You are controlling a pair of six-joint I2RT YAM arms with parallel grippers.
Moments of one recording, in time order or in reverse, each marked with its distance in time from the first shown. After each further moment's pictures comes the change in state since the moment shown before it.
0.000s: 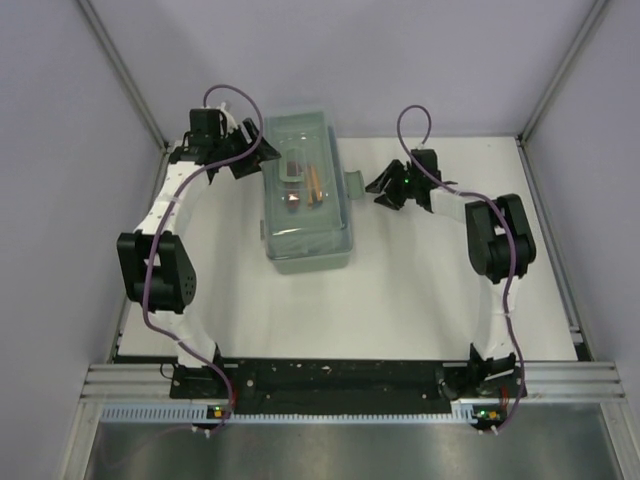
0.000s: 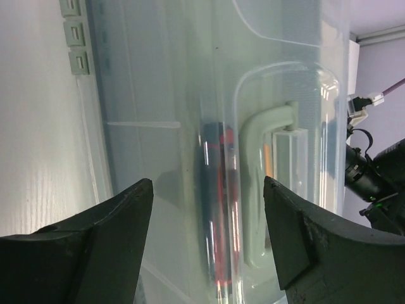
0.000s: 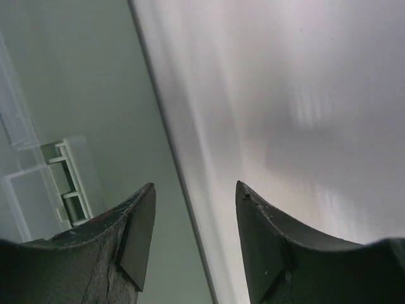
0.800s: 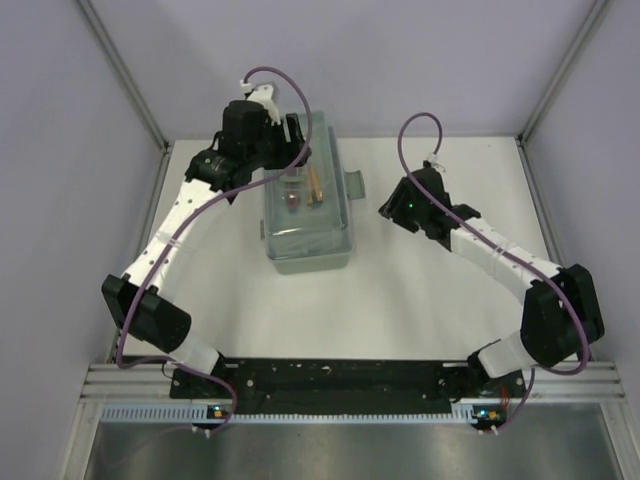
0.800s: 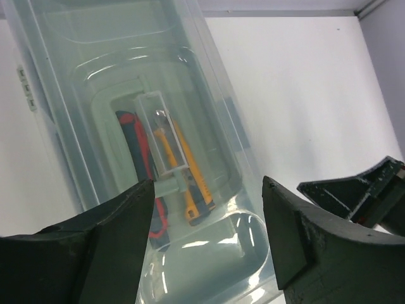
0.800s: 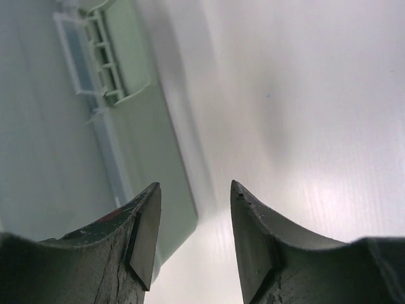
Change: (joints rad) left arm -0.357 -0.227 0.062 -0.105 -0.443 0.219; right arm 0.229 -0.618 -0.302 -0.295 0.500 -0.063
